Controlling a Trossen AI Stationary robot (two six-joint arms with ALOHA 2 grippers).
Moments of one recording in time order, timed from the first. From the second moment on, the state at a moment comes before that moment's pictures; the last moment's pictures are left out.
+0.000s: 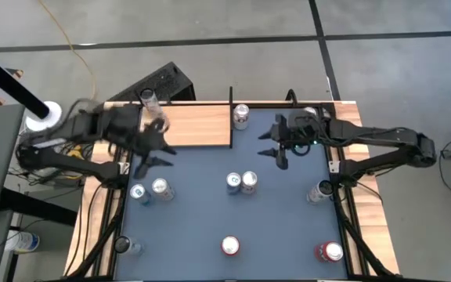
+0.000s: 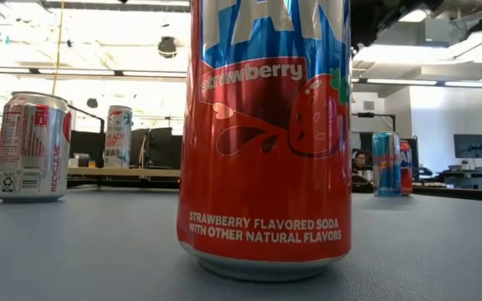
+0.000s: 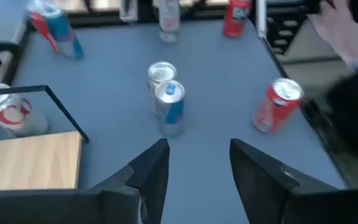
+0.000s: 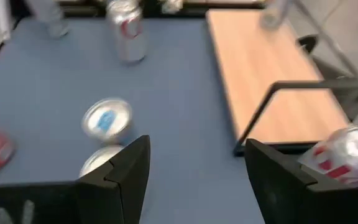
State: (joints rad) left arm 0.06 0.90 1.16 -0.74 0.17 0.07; right arm -0.19 1.10 0.95 -0.40 -0.11 -0.11
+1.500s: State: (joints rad) left arm -0.07 0.00 0.22 -0.10 -0.30 0.14; right arm 0.04 1.26 0.83 -0.20 -0.11 -0.05
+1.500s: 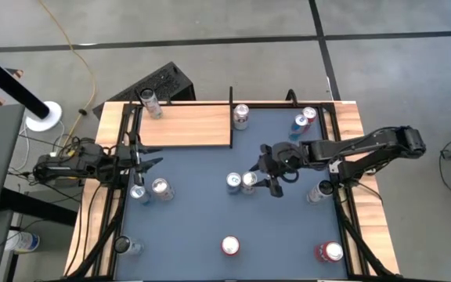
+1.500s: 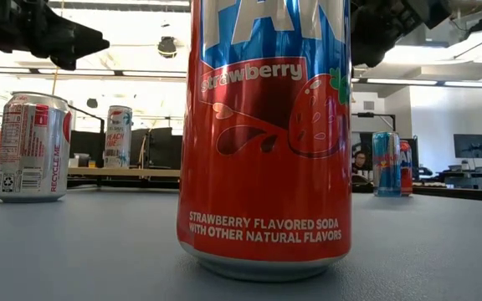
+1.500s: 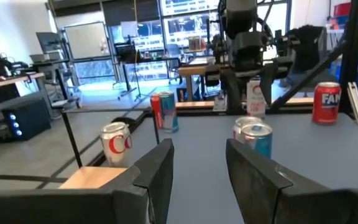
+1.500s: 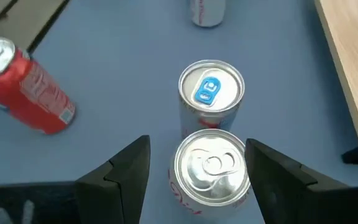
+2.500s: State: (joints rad) left arm -0.07 0.00 0.23 -0.16 -0.22 0.12; right arm 0.03 1.43 0.83 -0.10 -0.09 -0.16
